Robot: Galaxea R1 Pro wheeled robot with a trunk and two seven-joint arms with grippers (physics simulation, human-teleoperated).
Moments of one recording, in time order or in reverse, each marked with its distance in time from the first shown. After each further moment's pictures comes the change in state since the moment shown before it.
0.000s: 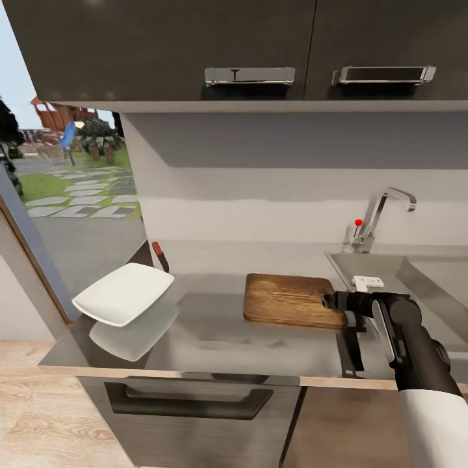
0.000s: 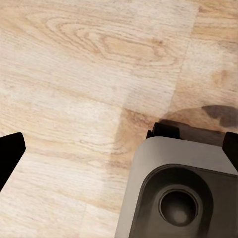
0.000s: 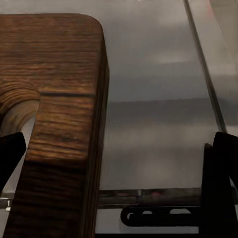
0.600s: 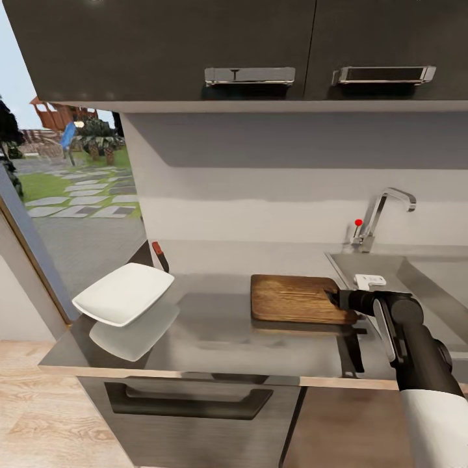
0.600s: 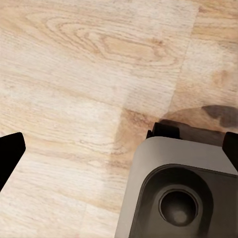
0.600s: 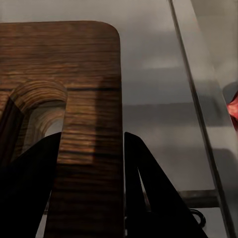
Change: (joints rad) left arm 0.000 0.000 0.000 0.000 0.000 0.000 0.000; right arm 0.000 -0.001 -0.002 -0.018 0.017 0.001 -0.005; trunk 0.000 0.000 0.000
